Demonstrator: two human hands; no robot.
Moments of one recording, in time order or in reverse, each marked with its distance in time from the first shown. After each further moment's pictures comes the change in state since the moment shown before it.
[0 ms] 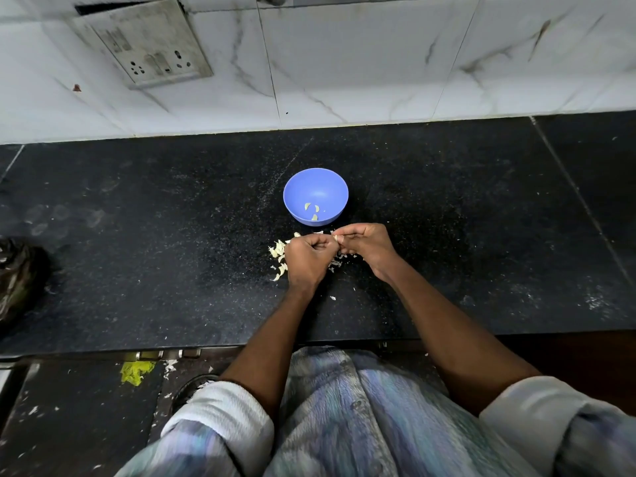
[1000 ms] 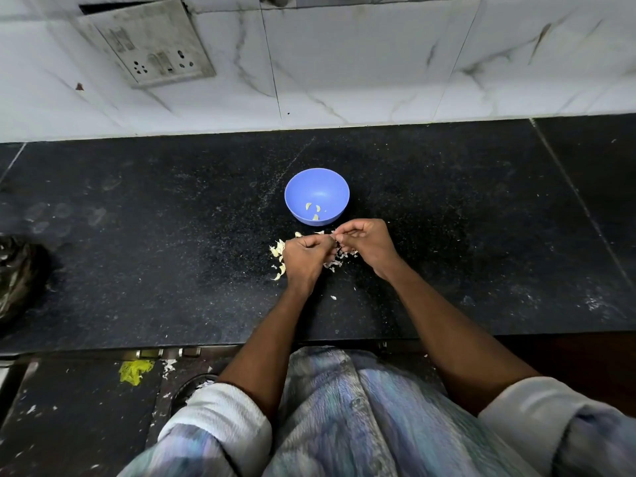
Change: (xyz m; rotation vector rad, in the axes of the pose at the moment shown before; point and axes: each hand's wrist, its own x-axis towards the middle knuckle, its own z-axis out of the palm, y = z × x) left_hand 0.002 -0.002 -0.001 -0.291 -0.023 -0.261; right_hand 0.000 -0.004 0.003 -0.142 0.011 -0.130
